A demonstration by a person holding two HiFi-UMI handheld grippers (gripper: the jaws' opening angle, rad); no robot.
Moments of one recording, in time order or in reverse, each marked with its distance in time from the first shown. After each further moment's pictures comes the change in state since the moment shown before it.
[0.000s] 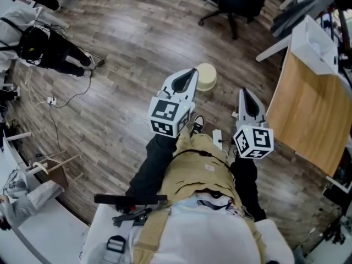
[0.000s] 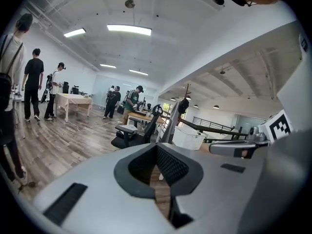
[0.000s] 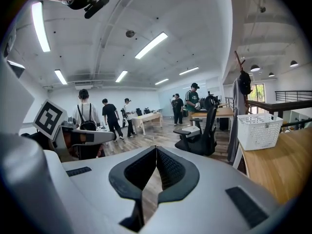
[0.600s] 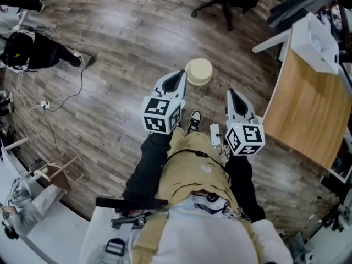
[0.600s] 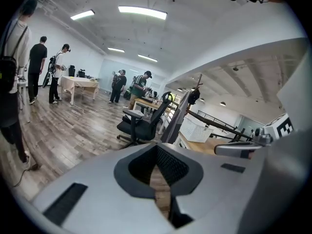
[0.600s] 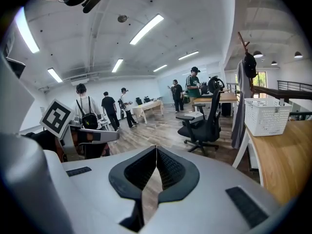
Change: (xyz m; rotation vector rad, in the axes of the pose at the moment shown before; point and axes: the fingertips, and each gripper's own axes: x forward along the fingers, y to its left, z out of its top) left arm 0.046 0.068 -0.043 -0.109 0.162 0.037; right arm 0.065 0.006 -0.041 0.053 0.160 0.021
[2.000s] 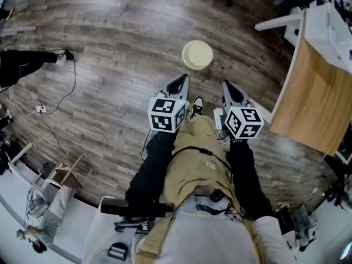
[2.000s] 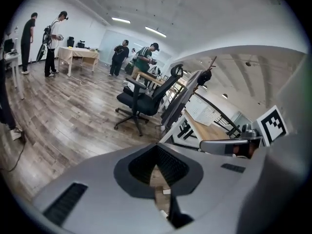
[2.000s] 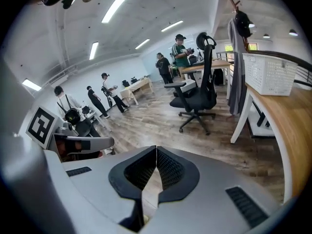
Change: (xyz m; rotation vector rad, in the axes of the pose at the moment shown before) left arm 0.107 0.059 -0.108 -0.121 0.285 -0.041; right arm 0.127 -0.054 -0.108 0.207 0.287 -0.047
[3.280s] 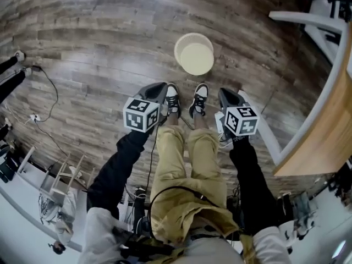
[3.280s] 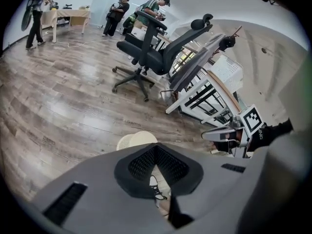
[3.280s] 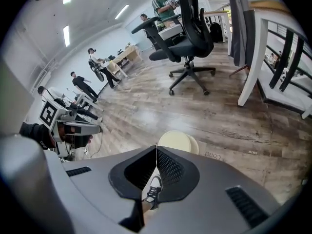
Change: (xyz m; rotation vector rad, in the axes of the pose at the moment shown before) left arm 0.229 0.165 -0.144 -0.019 0.401 -0.058; right arm 0.227 -0.185 -0.171 0.125 0.374 0.031
